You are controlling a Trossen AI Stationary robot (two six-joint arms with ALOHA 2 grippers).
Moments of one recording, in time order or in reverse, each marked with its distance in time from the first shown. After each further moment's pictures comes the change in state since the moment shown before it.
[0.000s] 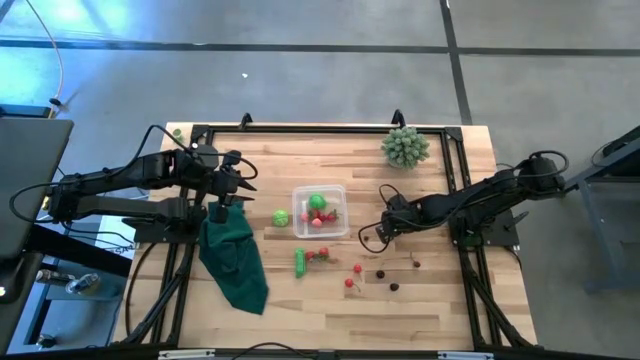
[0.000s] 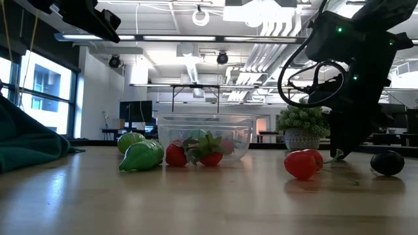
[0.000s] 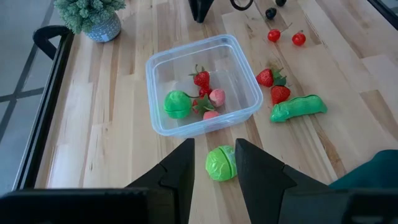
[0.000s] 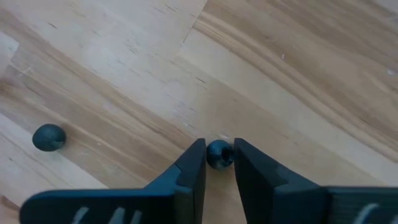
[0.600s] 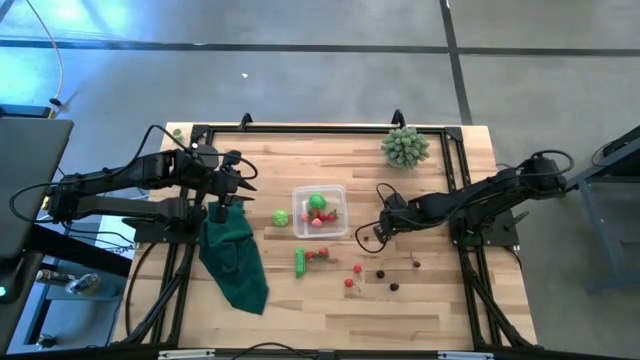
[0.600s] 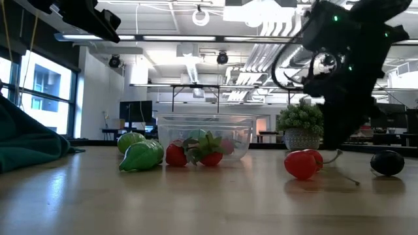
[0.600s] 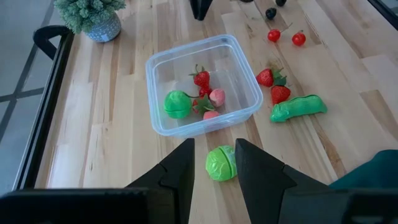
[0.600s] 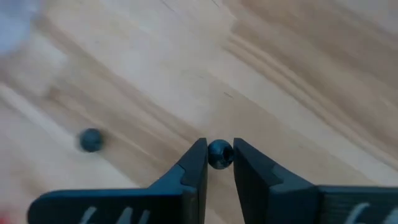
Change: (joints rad) left arm 0.000 0.000 0.000 0.000 0.000 0.000; right arm 0.003 -0.019 0.055 -0.027 0.009 -0.038
